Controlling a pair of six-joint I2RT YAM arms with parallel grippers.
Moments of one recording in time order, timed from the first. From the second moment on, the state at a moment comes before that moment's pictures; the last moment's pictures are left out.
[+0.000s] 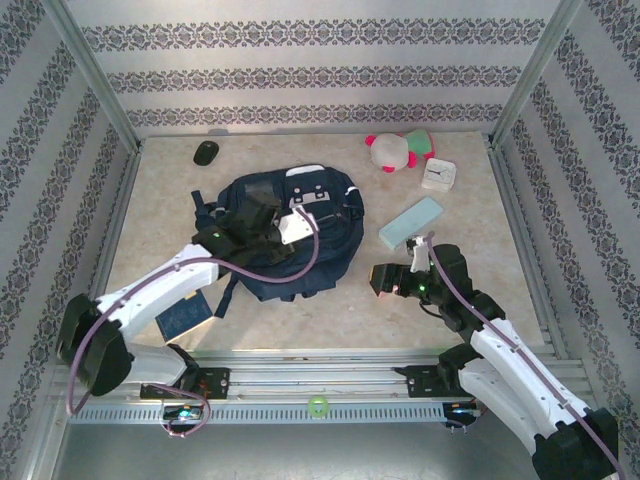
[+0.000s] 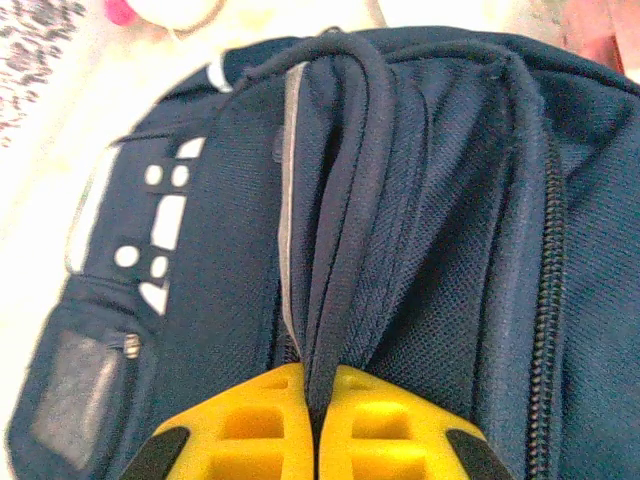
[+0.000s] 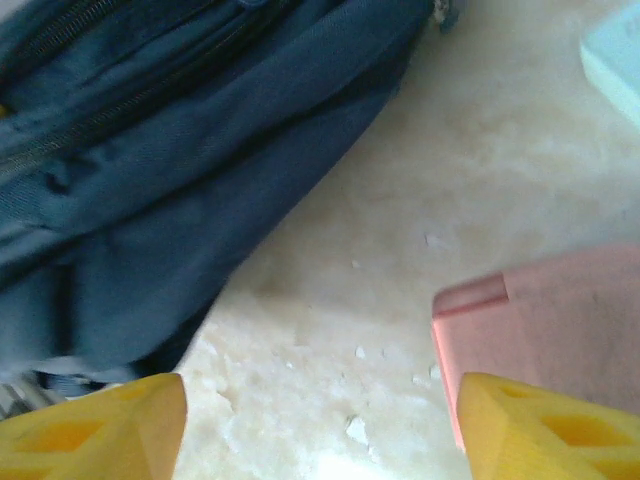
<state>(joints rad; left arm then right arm) -0.61 1.31 1.05 -0.44 0.06 0.58 0.37 0.70 0.43 -0.33 -0.38 0.52</state>
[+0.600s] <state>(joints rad) -0.28 1.14 1.13 -0.69 0.41 0.66 0.38 0.89 0.31 0.18 -0.46 0.01</state>
